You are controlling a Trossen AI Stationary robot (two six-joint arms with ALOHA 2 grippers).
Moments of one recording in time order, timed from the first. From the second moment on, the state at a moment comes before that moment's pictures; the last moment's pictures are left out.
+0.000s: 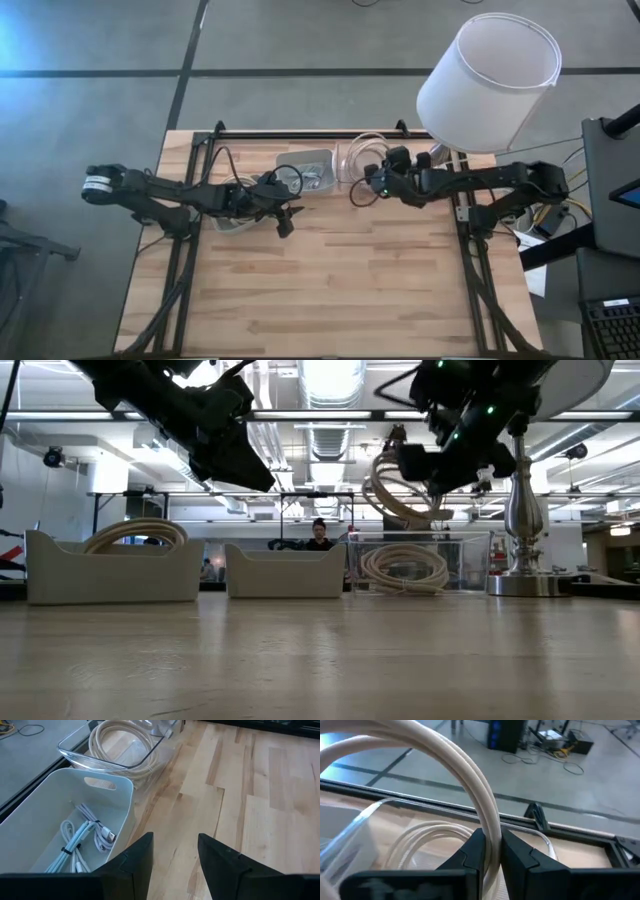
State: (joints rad) left arm -0.01 1.24 0.71 -0.02 -0.31 -0.21; right arm -0.14 1.40 0.86 -0.43 1.06 0.85
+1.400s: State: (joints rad) left arm -0.01 1.24 0.71 -0.02 -0.31 -0.21; right arm -0.22 1.57 0.86 -0.40 1.19 1.04
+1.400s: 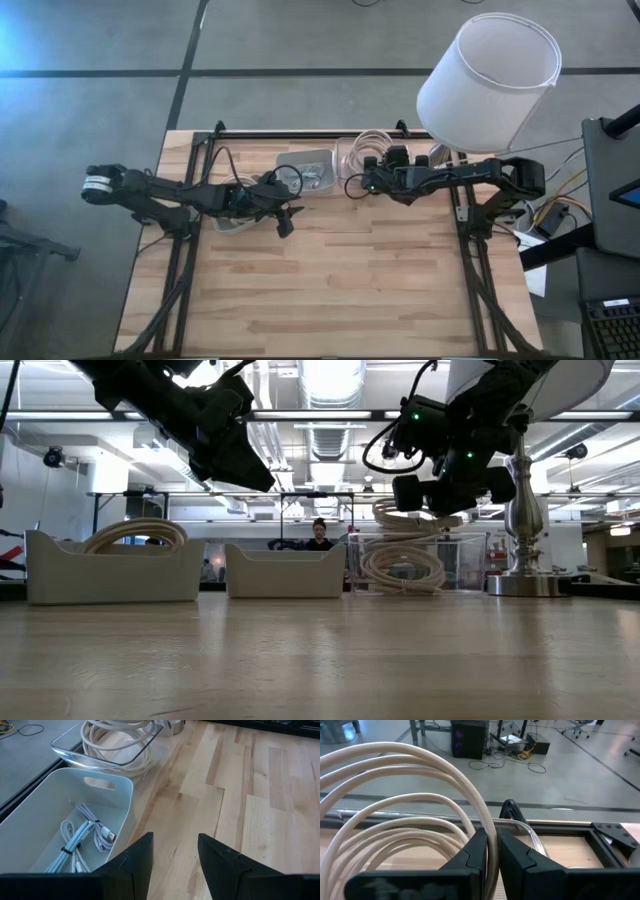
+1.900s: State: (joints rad) left arm -0.01 1.24 0.71 -0.02 -0.31 -0.20; right arm -0.22 1.57 0.86 -0.41 1.12 1.00
